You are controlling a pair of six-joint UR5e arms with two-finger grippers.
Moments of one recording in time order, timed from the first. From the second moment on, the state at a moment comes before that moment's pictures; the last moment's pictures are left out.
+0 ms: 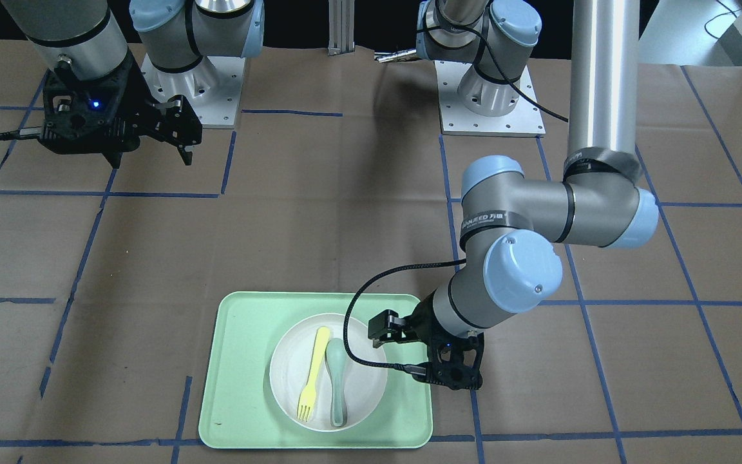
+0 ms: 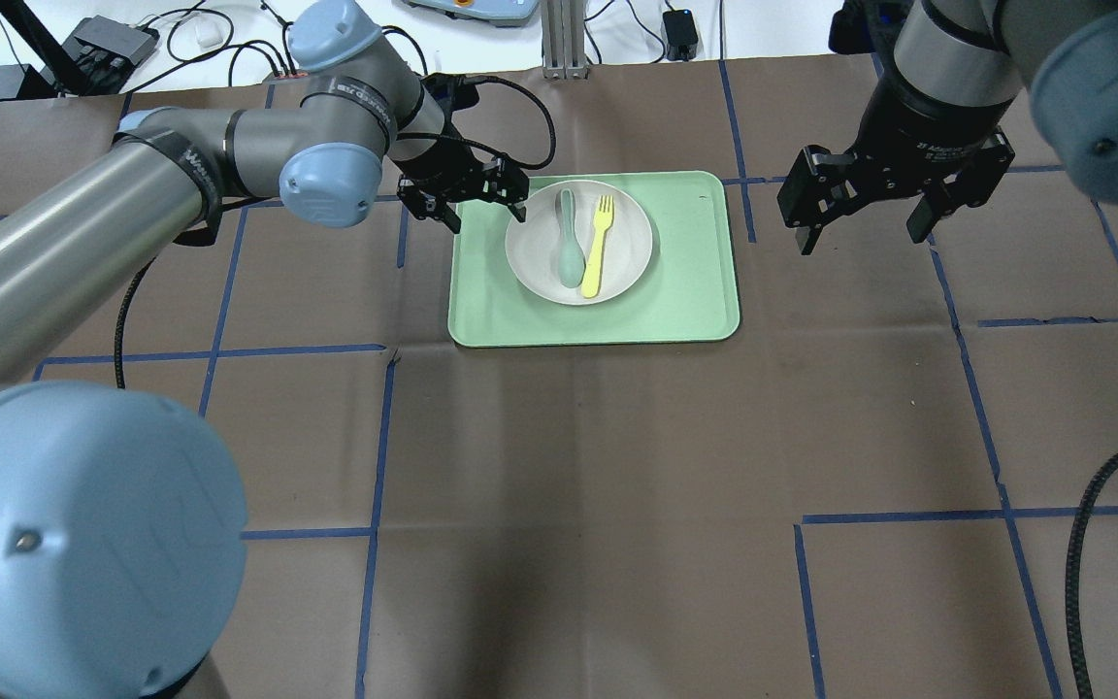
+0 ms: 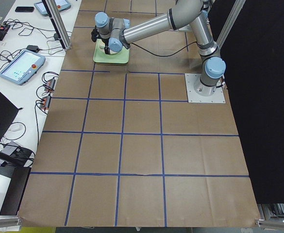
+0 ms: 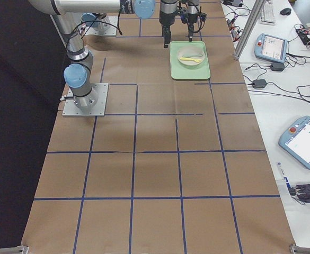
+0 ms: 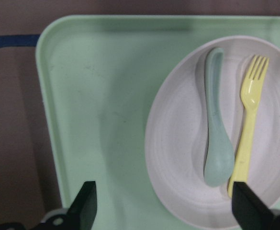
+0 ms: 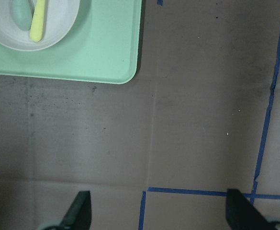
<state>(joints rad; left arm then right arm) -1.65 -2.10 -1.45 -1.14 1.29 -0.01 1.57 -1.58 1.59 -1.55 -1.57 -0.08</state>
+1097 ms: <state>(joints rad) -1.66 -1.57 -1.46 -1.85 1.49 -0.12 1.59 -1.54 1.58 -1.62 -1.60 -0.04</state>
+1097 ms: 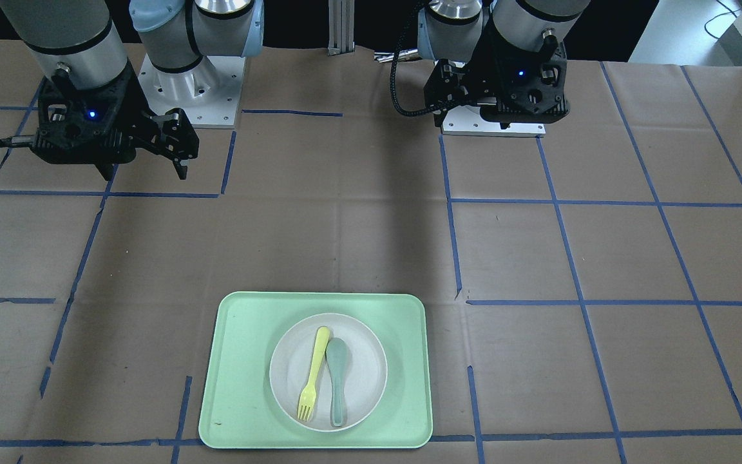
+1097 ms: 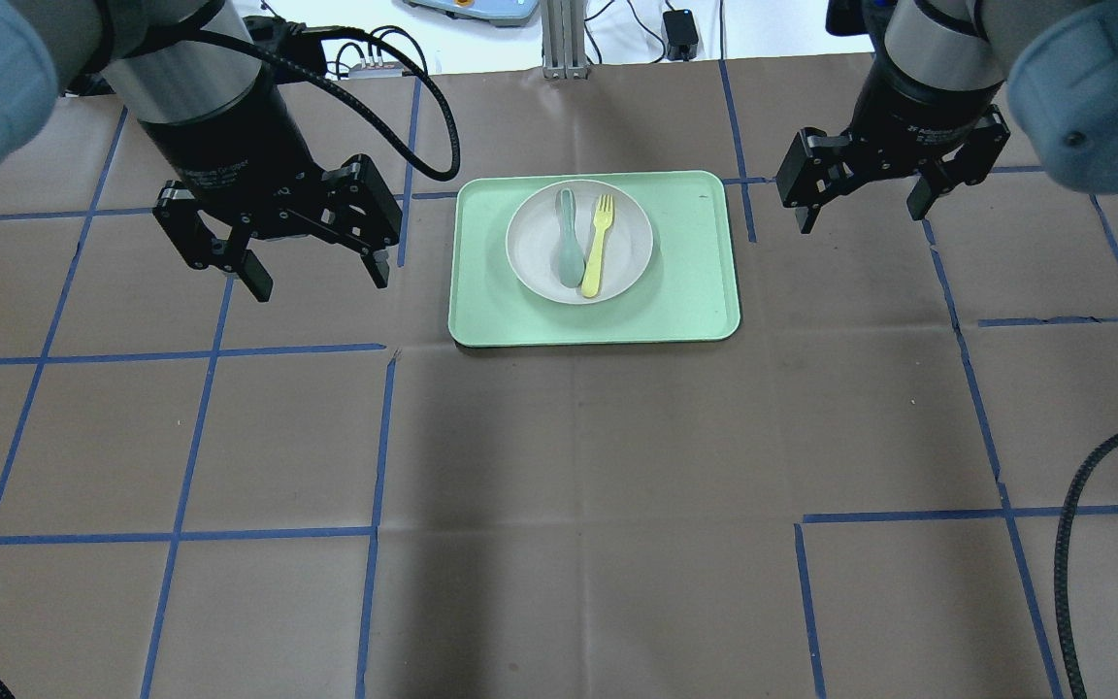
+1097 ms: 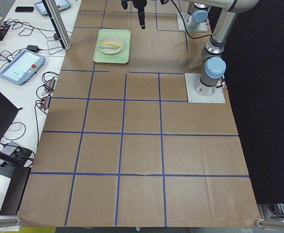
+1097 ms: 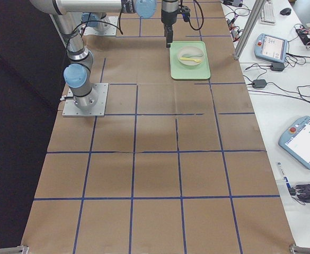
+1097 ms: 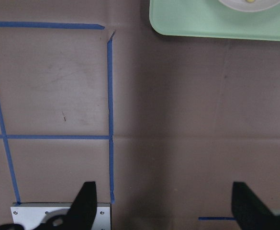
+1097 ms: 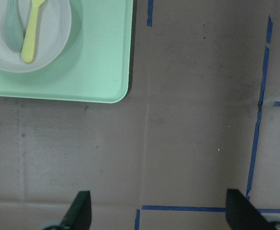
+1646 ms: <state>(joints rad) -1.63 -1.60 -1.47 -1.82 1.49 -0.01 1.69 -1.40 1.46 -1.67 -1.60 0.09</state>
